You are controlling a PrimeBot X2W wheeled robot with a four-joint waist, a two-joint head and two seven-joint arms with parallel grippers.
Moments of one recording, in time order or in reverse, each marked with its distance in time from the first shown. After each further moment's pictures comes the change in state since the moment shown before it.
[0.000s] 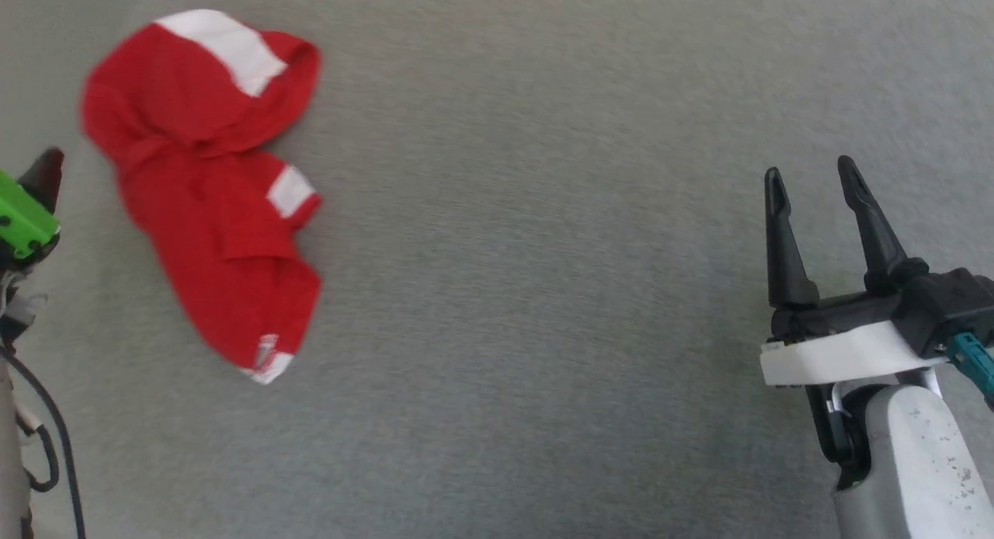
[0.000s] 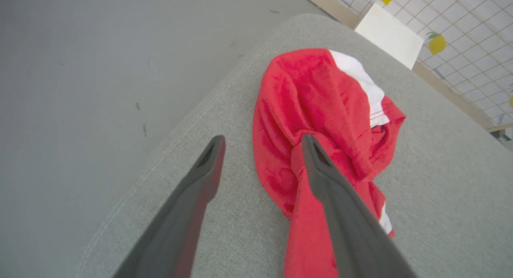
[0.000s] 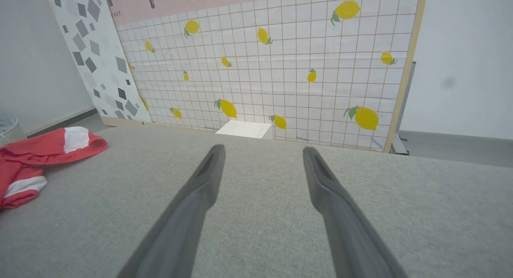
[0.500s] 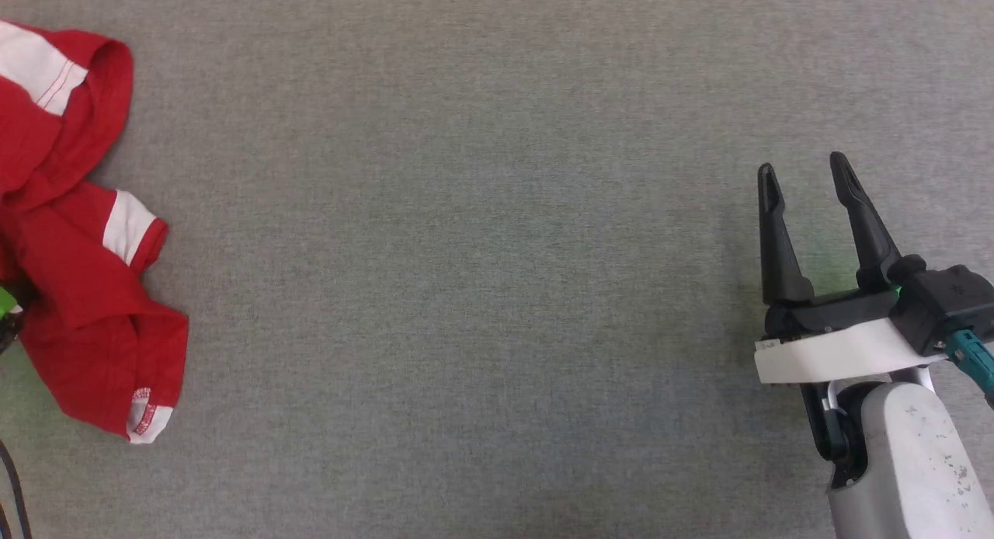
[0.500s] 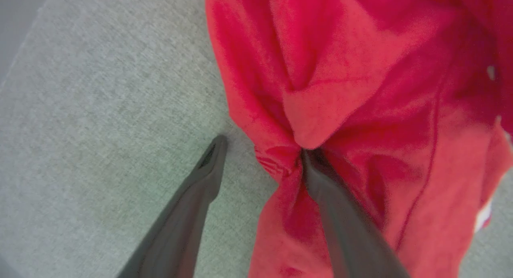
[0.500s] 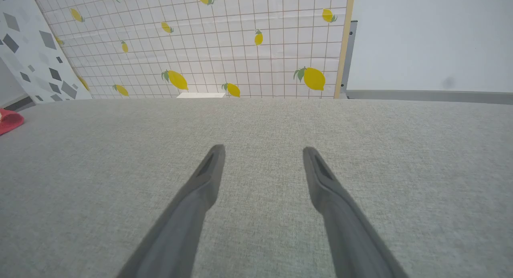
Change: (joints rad) left arm 0.178 0.060 0.060 -0.083 -0.058 0.194 0.337; right arm -0.009 -0.001 0.012 0.001 0.032 0.000 -0.002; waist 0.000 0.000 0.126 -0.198
